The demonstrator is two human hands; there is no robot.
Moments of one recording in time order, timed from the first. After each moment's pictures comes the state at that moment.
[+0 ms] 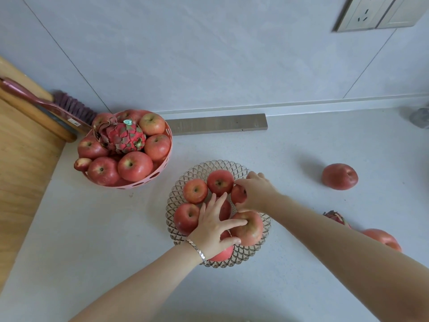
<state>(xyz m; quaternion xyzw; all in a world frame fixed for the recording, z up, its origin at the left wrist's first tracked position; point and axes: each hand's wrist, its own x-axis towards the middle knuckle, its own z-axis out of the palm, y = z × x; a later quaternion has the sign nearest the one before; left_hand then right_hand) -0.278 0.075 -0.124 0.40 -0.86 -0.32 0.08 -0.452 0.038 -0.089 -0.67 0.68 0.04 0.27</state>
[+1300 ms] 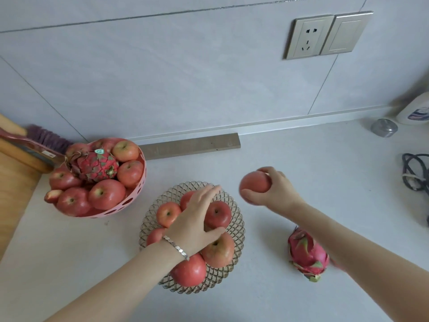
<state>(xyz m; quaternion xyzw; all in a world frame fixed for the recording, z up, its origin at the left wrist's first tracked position) -0.325 0.047 -0.042 0.42 -0.84 -0.33 0.09 -0.543 0.065 -0.033 -0.47 0.77 -0.26 0.35</state>
